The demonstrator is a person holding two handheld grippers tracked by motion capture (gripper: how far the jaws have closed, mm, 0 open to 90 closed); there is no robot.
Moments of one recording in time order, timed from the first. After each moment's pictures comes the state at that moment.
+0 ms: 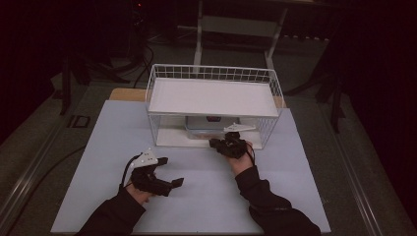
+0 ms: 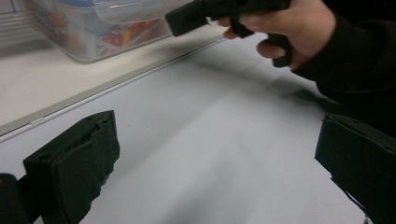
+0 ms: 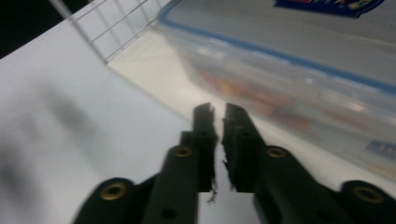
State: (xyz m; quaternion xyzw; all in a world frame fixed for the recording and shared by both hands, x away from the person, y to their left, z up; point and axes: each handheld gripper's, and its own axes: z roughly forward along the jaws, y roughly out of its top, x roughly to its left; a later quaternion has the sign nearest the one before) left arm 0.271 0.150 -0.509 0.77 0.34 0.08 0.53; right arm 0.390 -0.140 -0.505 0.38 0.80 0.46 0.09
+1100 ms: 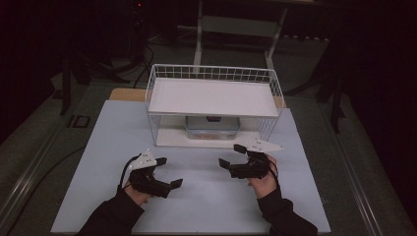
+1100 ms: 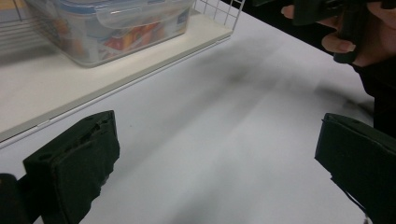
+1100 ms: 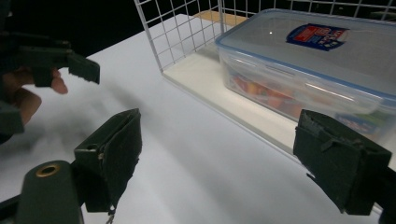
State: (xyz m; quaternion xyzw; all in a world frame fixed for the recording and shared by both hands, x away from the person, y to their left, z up) left arm 0.265 0.152 -0.505 0.78 0.33 0.09 0.53; right arm 0.316 -0.195 -0.476 0.31 0.78 0.53 0.12
